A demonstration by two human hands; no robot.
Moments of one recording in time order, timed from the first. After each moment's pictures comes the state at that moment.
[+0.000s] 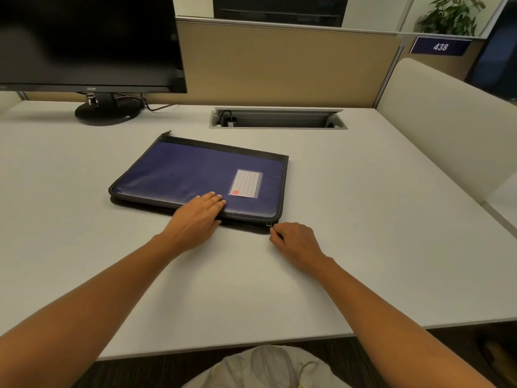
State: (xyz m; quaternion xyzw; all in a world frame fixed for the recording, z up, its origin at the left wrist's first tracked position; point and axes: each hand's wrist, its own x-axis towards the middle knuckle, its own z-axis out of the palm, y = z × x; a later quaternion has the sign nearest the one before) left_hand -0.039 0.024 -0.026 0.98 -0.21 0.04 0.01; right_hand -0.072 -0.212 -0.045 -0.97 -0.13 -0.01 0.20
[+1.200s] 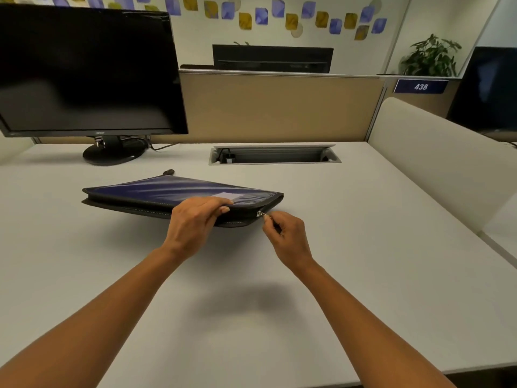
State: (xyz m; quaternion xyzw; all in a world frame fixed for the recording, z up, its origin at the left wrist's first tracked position) left_hand -0.037 0.004 0.051 0.87 -0.28 0.34 0.22; right_hand -0.043 -0.191 0.016 -0.82 -0.18 -0.25 0.48
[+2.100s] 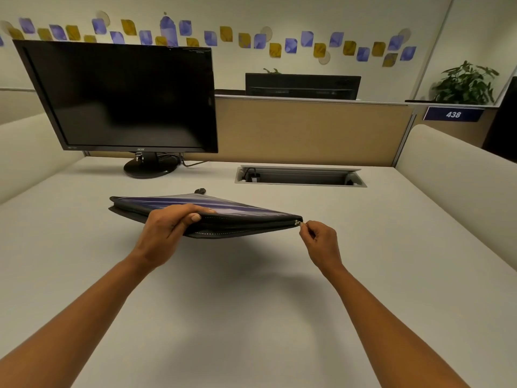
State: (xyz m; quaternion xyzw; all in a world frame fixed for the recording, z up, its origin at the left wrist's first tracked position) left_hand -0.072 0.073 0.090 0.83 -0.28 0.30 0.37; right_hand 0.004 -0.216 0.006 -0.85 -0.08 -0.21 0.47
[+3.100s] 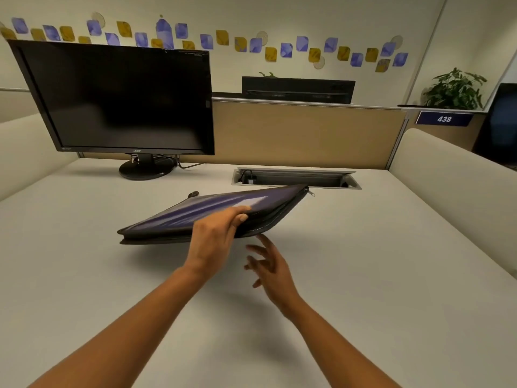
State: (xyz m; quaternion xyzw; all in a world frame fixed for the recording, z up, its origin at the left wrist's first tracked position) left_hand -0.071 -0.003 0.078 0.85 -0.23 0.36 0.32; right_hand -0.066 -0.141 -0.001 -0.73 -0.12 0.01 0.67
